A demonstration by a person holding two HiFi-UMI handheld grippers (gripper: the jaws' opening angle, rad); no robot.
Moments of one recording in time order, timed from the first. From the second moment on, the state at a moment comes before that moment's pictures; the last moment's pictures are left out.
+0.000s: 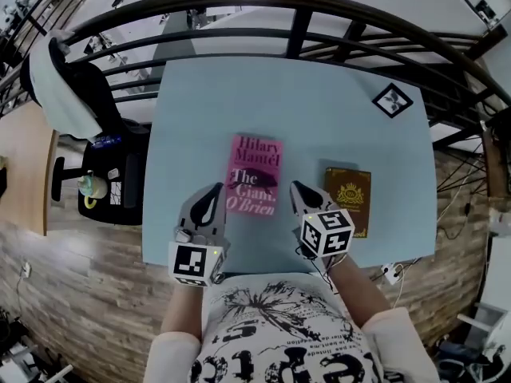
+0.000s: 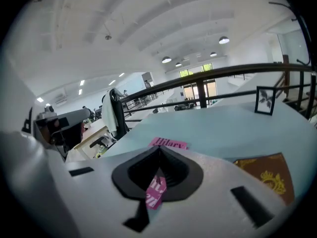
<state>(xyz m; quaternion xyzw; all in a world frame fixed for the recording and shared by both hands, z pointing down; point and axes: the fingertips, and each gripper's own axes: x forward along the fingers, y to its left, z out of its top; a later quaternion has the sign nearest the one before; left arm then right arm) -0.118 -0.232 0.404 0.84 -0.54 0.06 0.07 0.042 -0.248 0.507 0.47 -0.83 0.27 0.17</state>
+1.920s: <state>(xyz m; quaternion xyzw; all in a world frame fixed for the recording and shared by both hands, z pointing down) -0.118 -0.269 0.666 0.74 -0.40 0.27 0.47 -0.012 -0.269 0.668 0.44 -0.78 0.37 0.22</state>
